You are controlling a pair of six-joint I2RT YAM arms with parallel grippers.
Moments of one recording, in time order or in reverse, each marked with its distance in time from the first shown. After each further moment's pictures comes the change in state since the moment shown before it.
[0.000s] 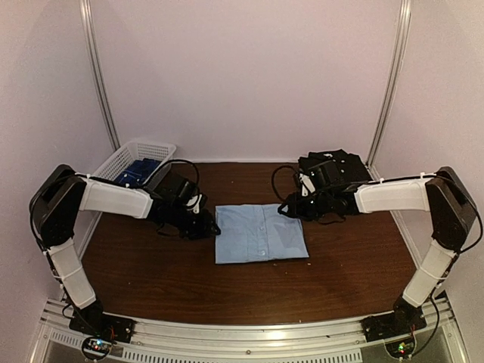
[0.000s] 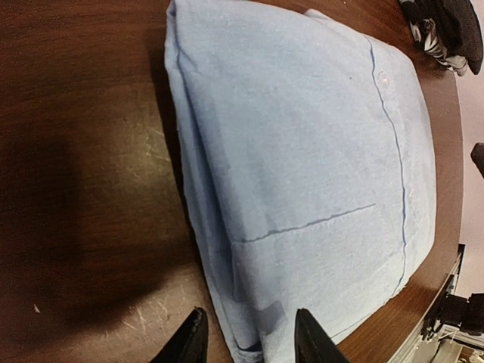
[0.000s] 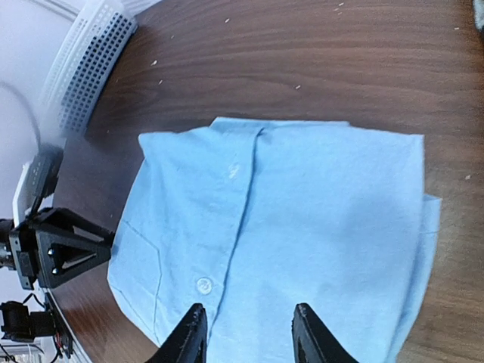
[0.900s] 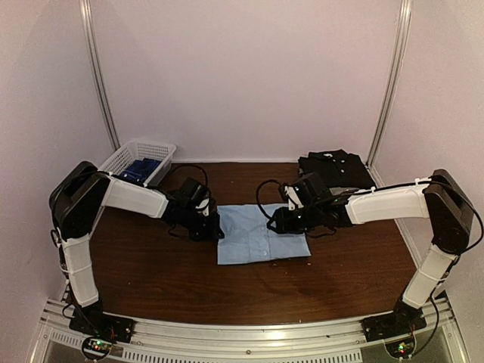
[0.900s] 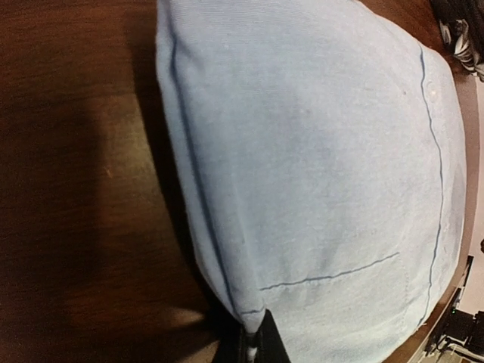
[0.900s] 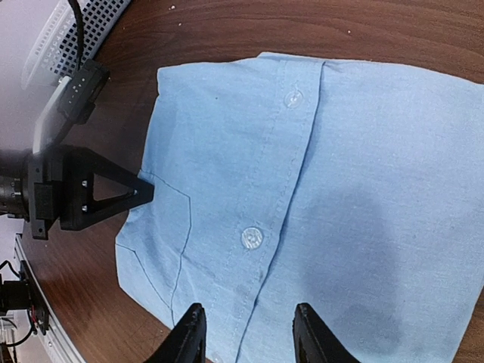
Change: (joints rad) left arm -0.023 0.162 0.103 0.018 -0.009 -0.036; right arm 0.169 0.000 -0.020 -0.030 0.114 0.001
